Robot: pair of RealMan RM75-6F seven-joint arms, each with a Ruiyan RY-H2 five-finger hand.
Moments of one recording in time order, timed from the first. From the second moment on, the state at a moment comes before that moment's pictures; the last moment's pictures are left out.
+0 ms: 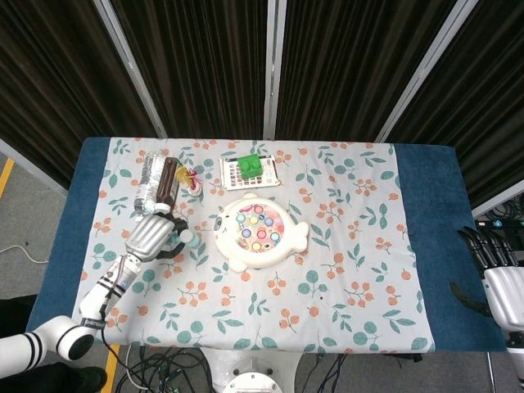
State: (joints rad) left arm -0.65 -1.39 -0.11 -1.49 1.39 1.01 0.02; right arm 0.09 -0.93 0.03 -1.68 -1.62 1.53 0.14
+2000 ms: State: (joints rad) left arm -1.00 -1.53 -0.20 -1.40 1.11 0.76 0.30; right arm 0.06 -0.94 0.03 -1.65 -1.61 1.55 0.18
